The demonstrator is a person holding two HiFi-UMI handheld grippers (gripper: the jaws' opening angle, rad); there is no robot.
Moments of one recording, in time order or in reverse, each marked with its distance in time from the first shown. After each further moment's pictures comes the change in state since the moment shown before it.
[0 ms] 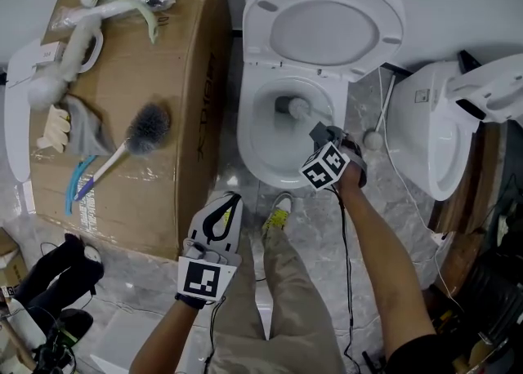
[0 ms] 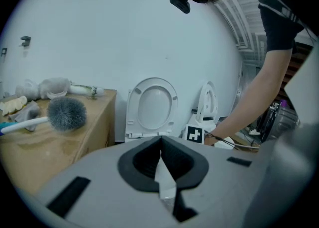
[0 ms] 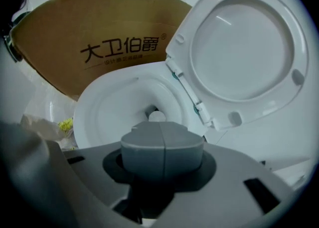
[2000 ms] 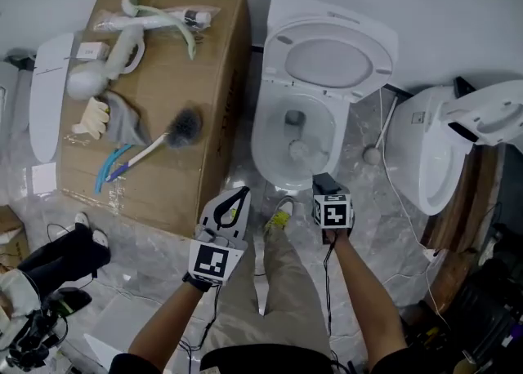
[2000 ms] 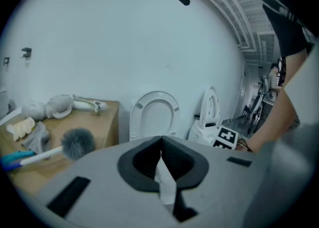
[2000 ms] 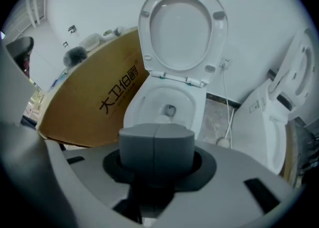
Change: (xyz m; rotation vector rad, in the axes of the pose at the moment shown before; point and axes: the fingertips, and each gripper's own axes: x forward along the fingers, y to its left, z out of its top) left arm -0.021 -0.009 0.061 0.043 0.008 0.028; right arm -0.113 0.060 -0.045 0.719 -0.078 0.252
